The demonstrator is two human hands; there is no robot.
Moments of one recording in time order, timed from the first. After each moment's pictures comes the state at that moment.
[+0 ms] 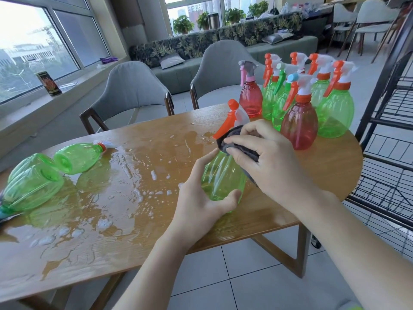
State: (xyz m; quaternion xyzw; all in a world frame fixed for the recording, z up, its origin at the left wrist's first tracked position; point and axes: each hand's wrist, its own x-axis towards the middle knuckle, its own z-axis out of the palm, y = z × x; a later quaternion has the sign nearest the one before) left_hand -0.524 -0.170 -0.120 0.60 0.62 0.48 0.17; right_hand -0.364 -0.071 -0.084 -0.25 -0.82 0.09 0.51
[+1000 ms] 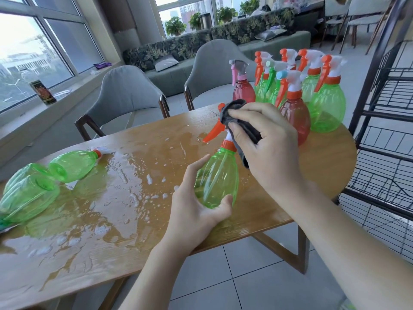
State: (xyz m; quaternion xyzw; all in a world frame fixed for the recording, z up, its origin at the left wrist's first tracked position) left_hand -0.520 -0.178 -0.123 0.61 0.61 0.49 0.13; right_hand -0.370 -0.059 -0.075 -0.25 -0.72 0.03 0.65
